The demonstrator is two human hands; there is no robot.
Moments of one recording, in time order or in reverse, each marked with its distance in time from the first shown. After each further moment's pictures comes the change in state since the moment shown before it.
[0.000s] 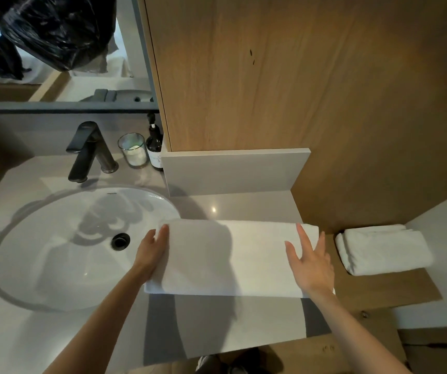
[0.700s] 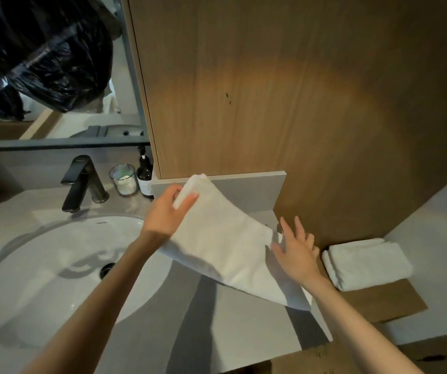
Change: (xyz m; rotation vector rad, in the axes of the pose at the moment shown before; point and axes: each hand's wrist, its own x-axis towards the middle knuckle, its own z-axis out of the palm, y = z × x) left_hand -0.036 0.155 -0.012 0.162 0.021 0.642; right_hand -0.002 -0.048 -0.076 -0.033 0.028 -0.143
